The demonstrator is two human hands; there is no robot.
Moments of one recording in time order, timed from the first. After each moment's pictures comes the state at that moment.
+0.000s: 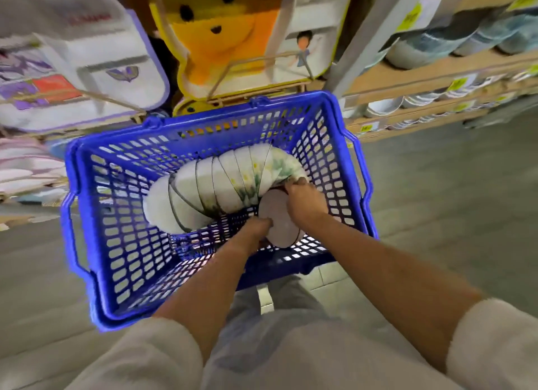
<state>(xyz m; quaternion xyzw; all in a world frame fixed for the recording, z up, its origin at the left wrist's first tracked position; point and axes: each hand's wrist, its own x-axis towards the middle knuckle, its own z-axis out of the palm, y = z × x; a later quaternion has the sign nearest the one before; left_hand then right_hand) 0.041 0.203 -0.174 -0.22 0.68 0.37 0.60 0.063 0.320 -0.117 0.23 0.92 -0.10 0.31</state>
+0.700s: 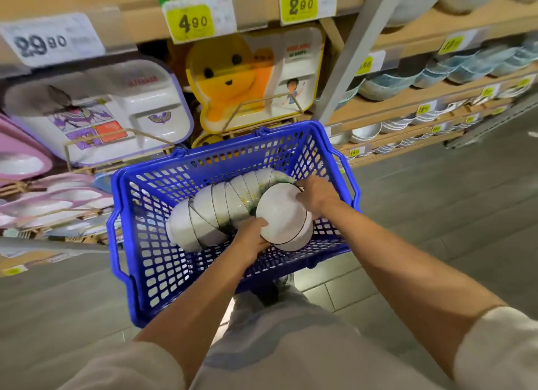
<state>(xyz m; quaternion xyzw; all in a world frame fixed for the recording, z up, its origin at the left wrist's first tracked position) 0.030 0.169 -0.109 -0.23 0.61 0.55 0.52 0.053 0.331 -0.029 0.33 0.87 -0.25 0.25</state>
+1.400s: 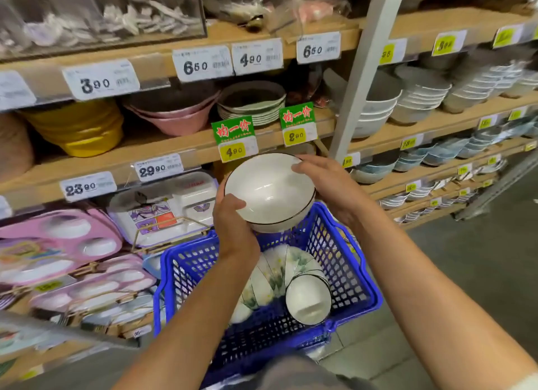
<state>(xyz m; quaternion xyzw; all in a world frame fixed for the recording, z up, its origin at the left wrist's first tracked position) -0.011 0.150 0.167 -0.05 0.47 0.86 0.18 0.027 0.300 0.193 0.23 0.69 -0.68 -0.11</state>
